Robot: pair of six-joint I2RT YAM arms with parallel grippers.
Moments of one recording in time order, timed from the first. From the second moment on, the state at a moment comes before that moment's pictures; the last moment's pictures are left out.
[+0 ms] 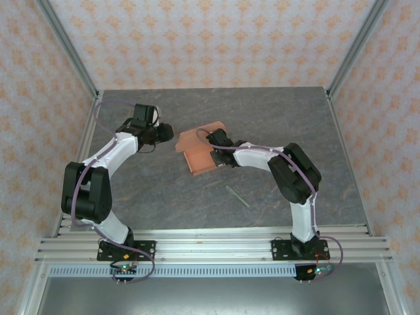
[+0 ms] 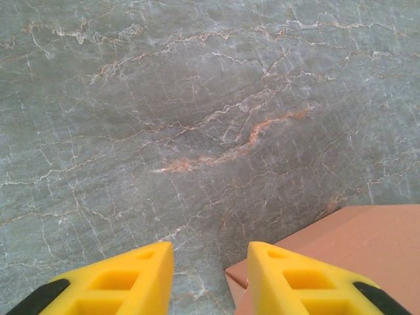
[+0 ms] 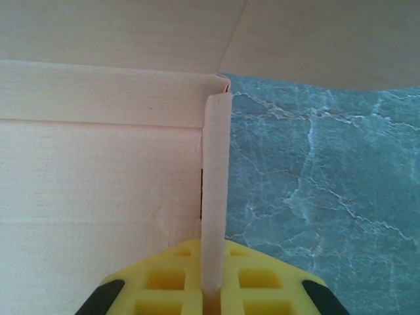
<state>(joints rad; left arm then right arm) -0.13 1.62 1.14 -0.39 0.18 -0.43 0.70 1.99 1.26 -0.31 0.30 0.19</state>
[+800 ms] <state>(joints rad) -0.13 1.55 1.03 -0.38 0.19 -0.44 0.67 1.89 1.23 -0.34 0.26 0.41</state>
